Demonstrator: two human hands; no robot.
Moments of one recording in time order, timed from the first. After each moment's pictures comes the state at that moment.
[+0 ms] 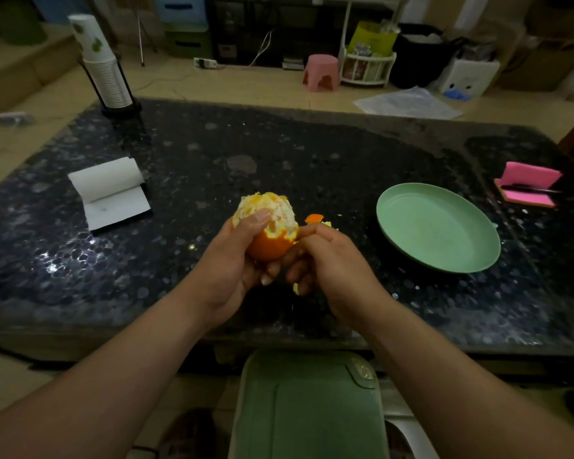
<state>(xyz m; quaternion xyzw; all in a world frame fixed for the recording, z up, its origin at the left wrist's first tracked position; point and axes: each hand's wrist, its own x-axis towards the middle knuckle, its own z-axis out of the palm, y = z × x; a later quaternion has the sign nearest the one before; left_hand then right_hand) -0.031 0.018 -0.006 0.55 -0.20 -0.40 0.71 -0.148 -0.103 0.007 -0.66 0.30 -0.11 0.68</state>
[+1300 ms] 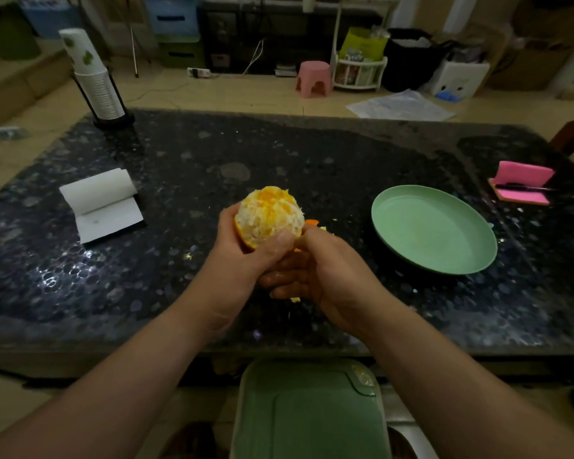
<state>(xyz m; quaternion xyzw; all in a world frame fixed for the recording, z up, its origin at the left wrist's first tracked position) -0.044 0.015 0.003 0.59 -0.26 -0.31 0.70 -0.152 -0.100 0.028 -0.57 0.23 -0.06 0.79</state>
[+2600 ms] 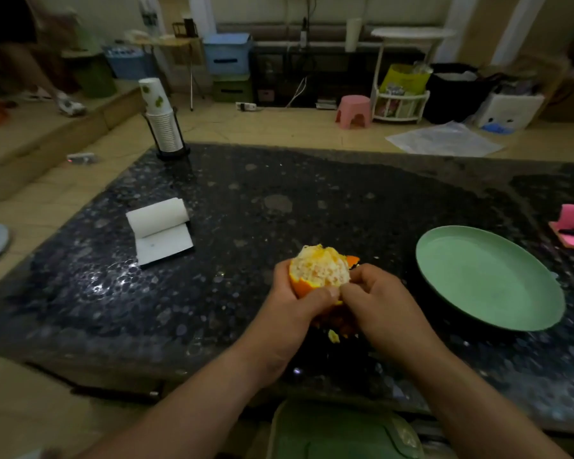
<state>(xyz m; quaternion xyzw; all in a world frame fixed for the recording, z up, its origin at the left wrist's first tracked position) -0.052 0.007 -0.014 0.57 -0.18 -0.37 0.71 -0.149 -0.120 0.013 -0.77 0.32 -0.11 0.53</state>
